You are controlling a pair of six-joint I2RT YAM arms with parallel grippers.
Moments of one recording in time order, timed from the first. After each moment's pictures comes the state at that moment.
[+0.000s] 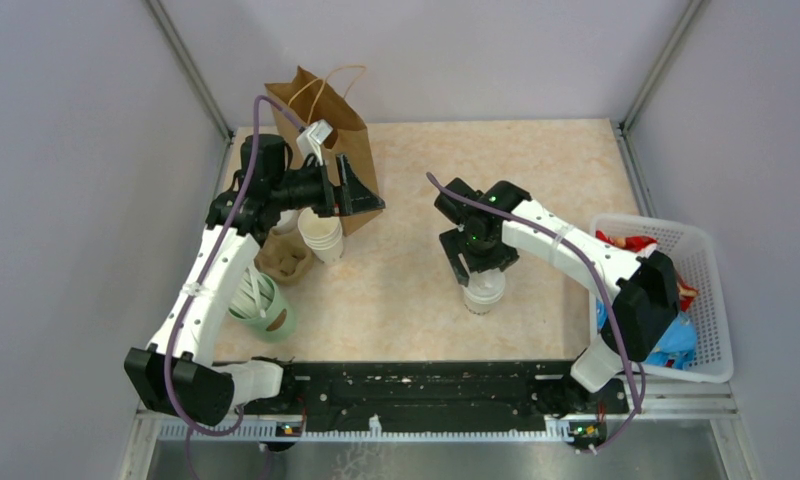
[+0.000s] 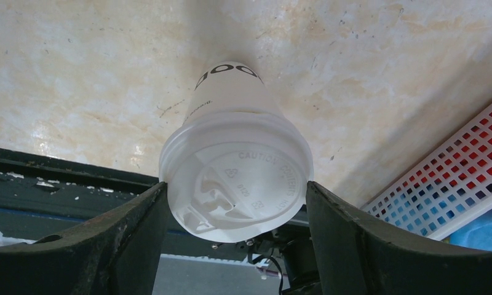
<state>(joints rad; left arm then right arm) -0.23 1.24 1.31 -0.59 0.77 -0.44 0.80 1.61 1.46 -1.25 0.20 0.40</state>
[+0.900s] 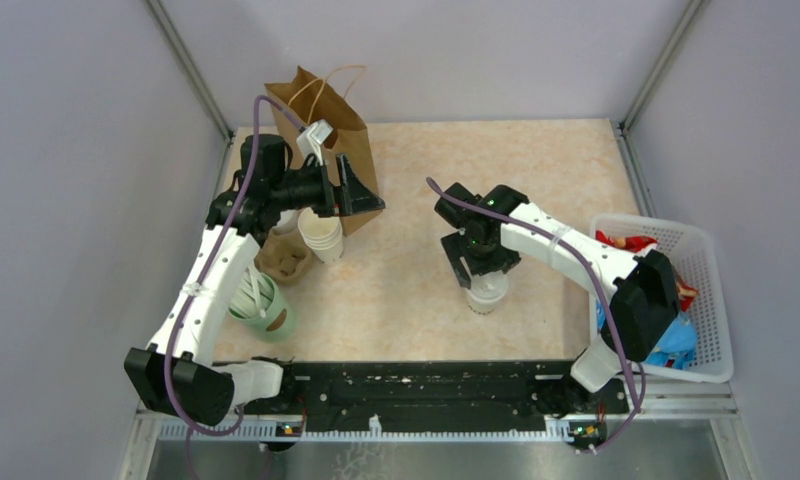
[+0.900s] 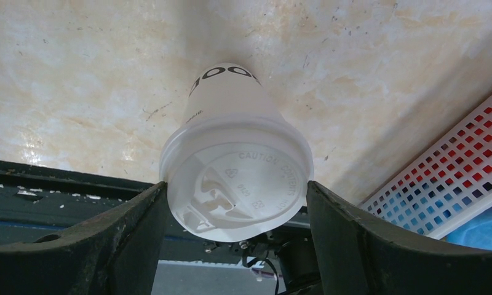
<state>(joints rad) -0.23 1.24 1.31 -0.59 0.77 -0.44 0.80 1.61 1.42 -1.23 0.22 0.40</state>
